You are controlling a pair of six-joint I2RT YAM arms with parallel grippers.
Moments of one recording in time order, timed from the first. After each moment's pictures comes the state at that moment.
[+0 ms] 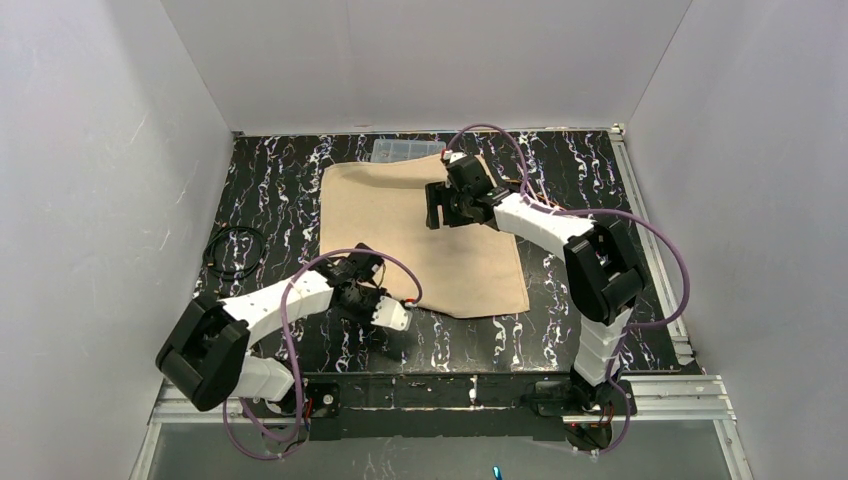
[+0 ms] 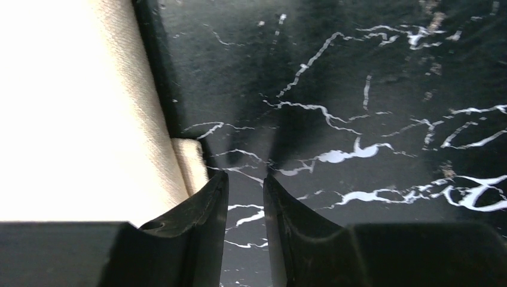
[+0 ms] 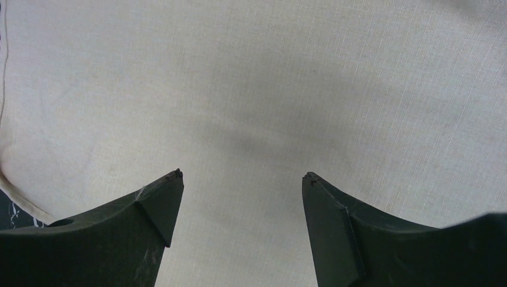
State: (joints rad) left arm -0.67 1.33 0.68 -0.69 0.13 1.22; right arm 0.65 1.86 1.37 -0.32 -0.02 0.36
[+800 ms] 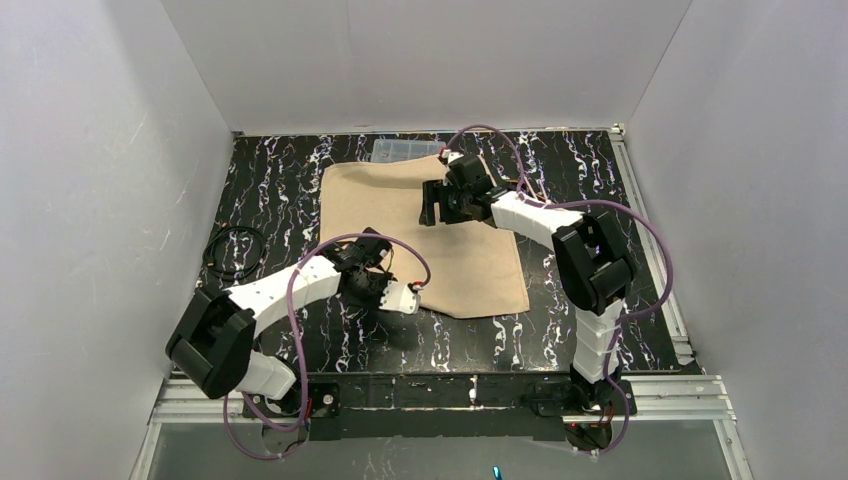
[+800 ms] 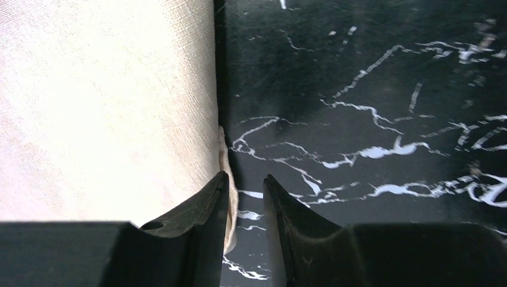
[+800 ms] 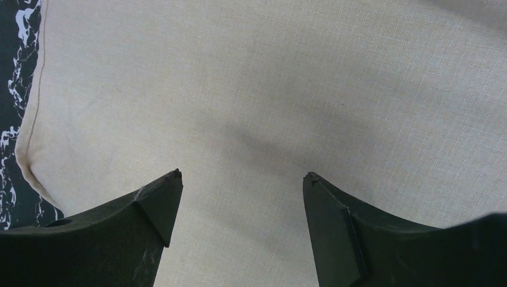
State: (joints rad) left arm -0.67 1.43 0.82 -0.71 0.09 1.17; right arm 0.60 1.95 1.39 -0.19 -0.17 0.37
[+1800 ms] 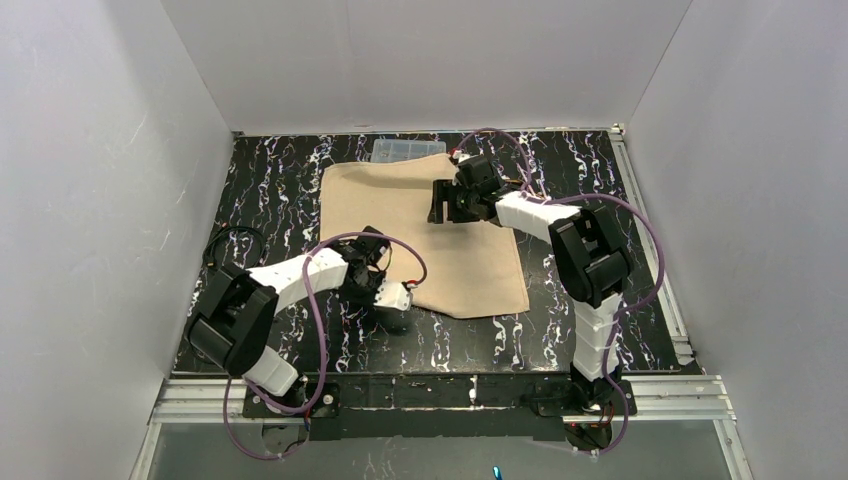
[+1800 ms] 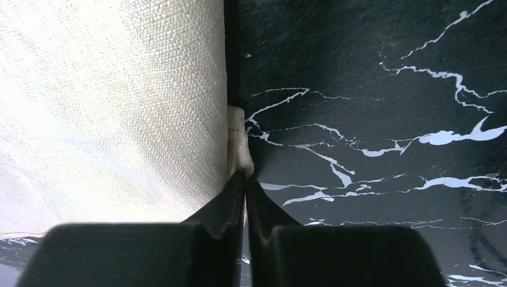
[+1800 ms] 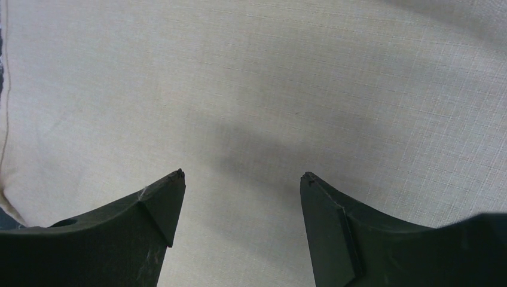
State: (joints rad) left arm -0.61 1.54 0.83 -0.71 -0.02 1.21; right arm 0.56 2.00 1.37 -0.13 -0.19 0.39
